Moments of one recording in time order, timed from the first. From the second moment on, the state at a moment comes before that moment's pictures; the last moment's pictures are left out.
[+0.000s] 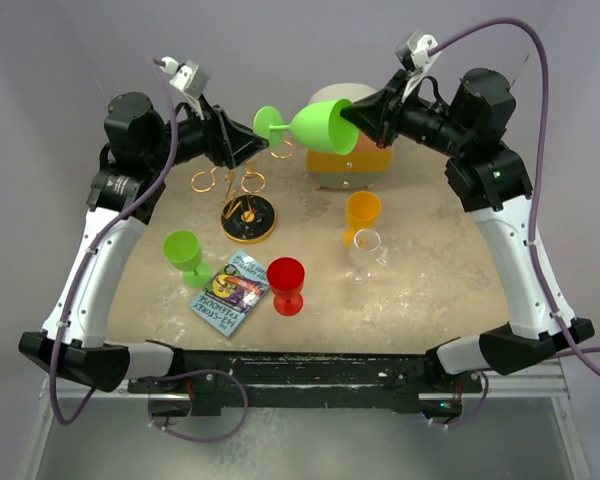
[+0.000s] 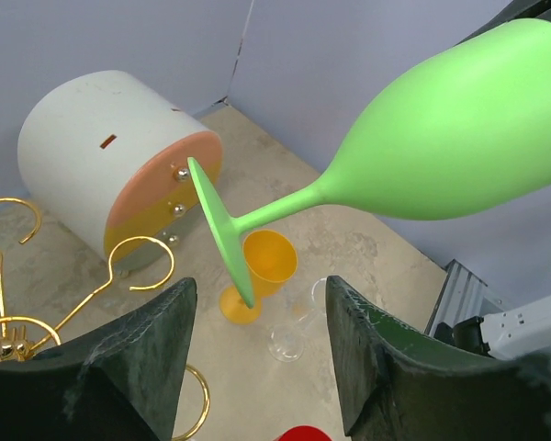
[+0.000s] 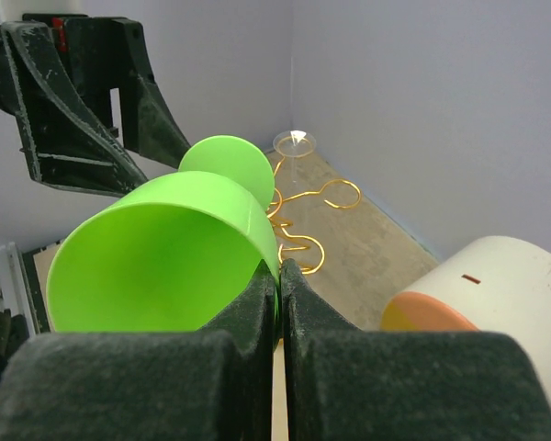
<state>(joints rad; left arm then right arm) -0.26 1.31 1.63 -0.34 0.70 -0.32 0.38 1.41 1.91 -0.46 -0.58 0.02</state>
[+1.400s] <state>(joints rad) -0.25 1.29 1.58 -0.32 0.65 -0.34 0.41 1.36 1.82 -0.43 -0.71 -0.03</state>
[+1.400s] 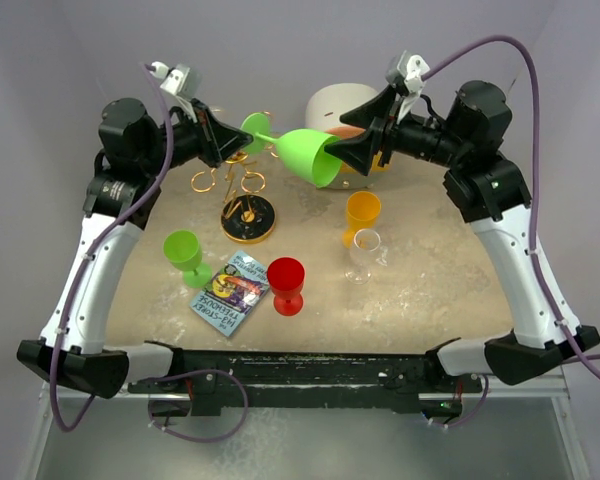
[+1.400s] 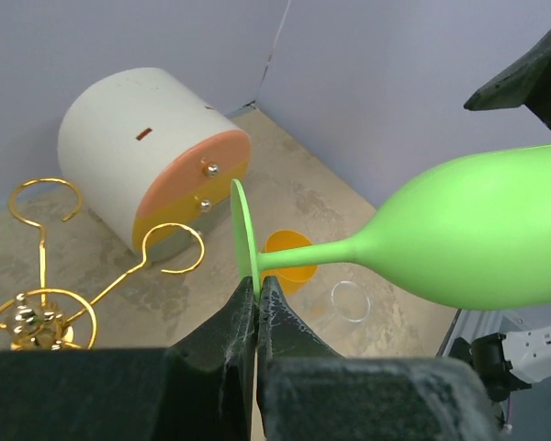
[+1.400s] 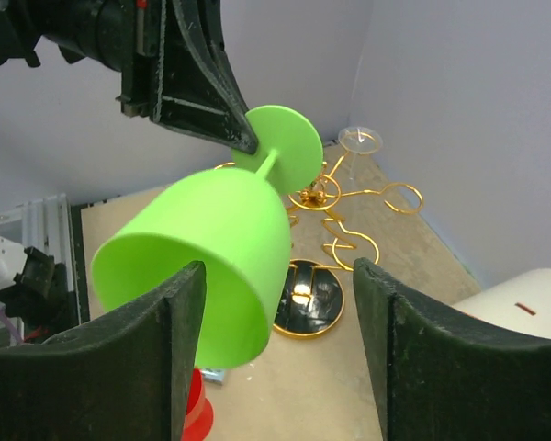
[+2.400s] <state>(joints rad) 0.23 1.00 1.65 -0.52 0.08 0.06 0.09 1.16 1.52 -0.54 -0.59 -0.16</state>
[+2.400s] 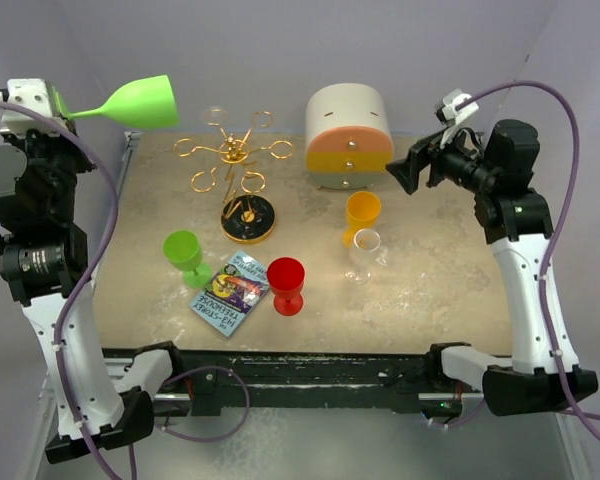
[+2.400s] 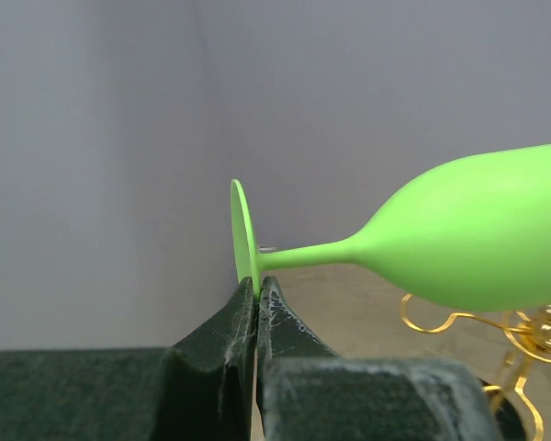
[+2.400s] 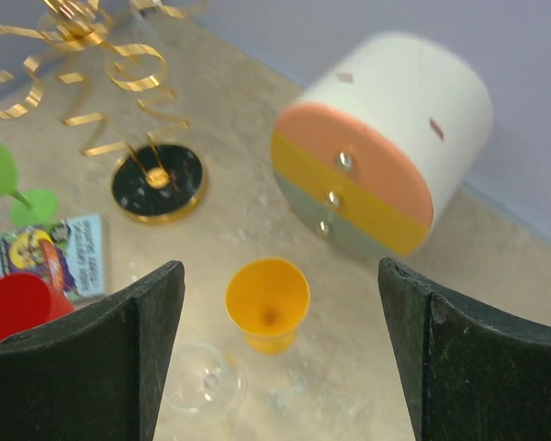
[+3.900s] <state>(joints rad) -0.05 1.31 1.33 -0.17 0.01 1.33 -0.05 1.05 1.18 -0.60 -0.65 -0.32</state>
